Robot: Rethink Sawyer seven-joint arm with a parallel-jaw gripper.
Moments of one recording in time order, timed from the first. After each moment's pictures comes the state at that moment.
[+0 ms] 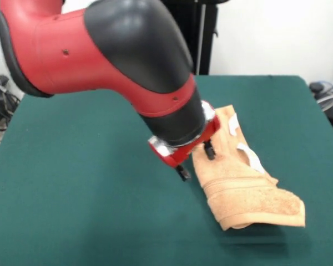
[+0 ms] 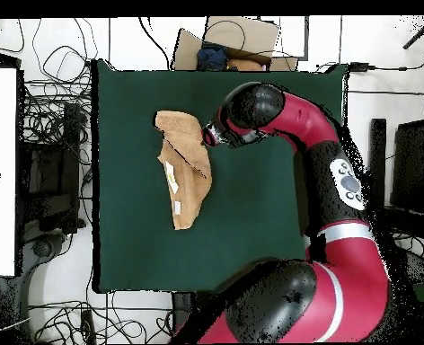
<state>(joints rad) -0.51 -0.32 0.47 1.14 -0.15 1.12 0.94</state>
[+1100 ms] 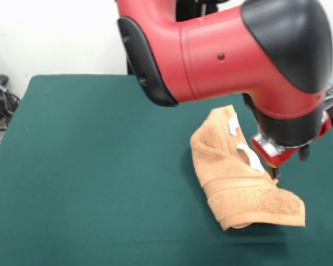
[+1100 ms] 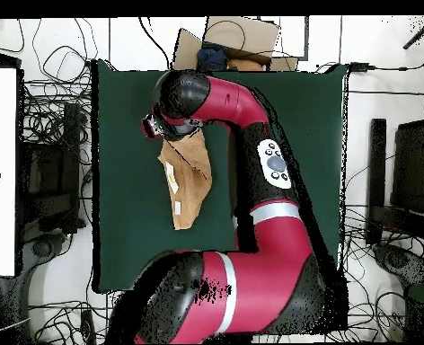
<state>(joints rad) -0.26 -0.30 0.37 1.06 -0.01 1.12 1.16</state>
